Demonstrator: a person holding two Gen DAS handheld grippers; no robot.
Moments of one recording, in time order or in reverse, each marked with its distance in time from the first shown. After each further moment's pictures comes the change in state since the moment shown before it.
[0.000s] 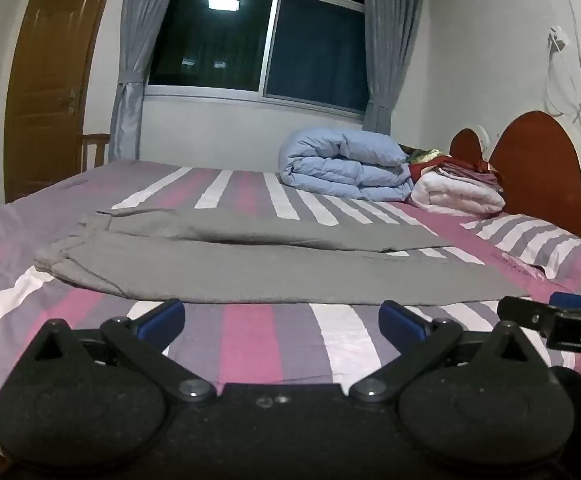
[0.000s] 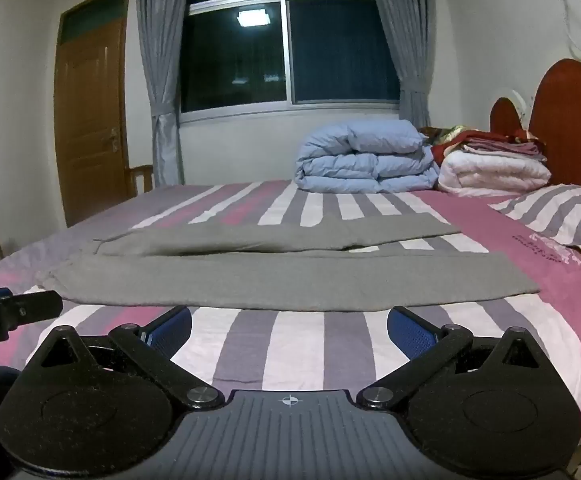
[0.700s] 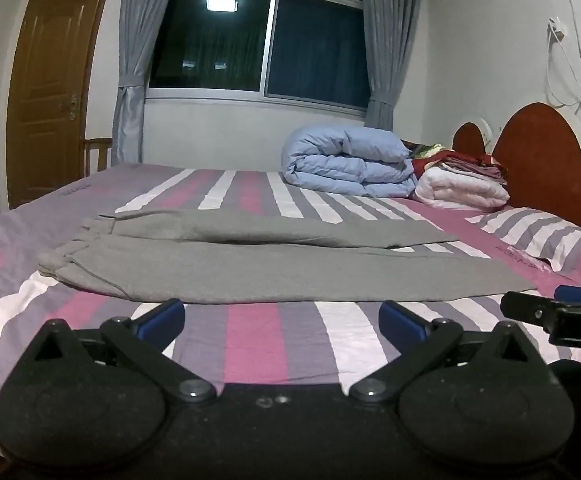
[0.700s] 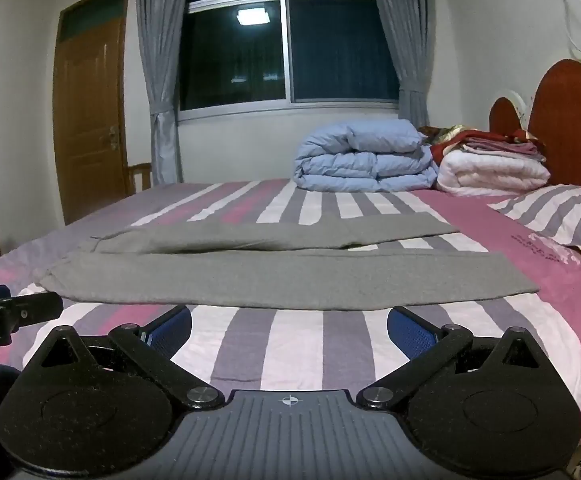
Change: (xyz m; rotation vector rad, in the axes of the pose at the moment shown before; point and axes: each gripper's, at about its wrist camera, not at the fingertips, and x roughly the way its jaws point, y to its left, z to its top) left arm 0.000 -0.006 -0.002 0.030 -0.013 0.019; right arm 0.004 -0.001 -0.003 0.010 -0.002 0.002
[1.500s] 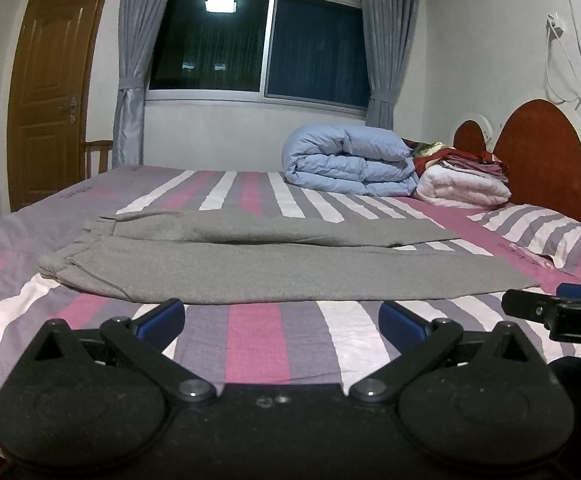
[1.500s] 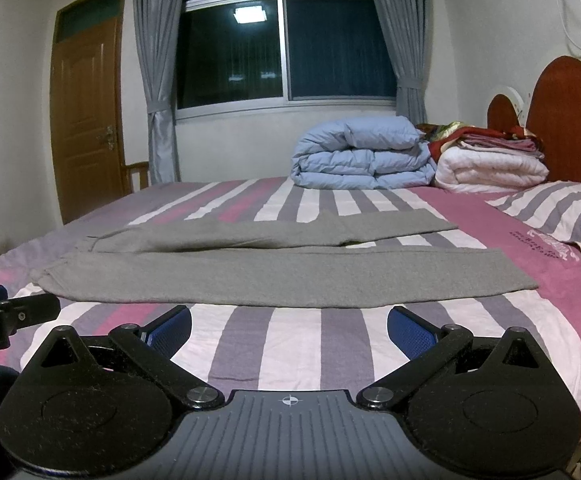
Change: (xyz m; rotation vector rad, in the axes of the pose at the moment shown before) left arm -0.001 0.001 -0.002 0.010 0.011 -0.001; right arm -0.003 -0.002 0.001 0.008 0.002 -0.008
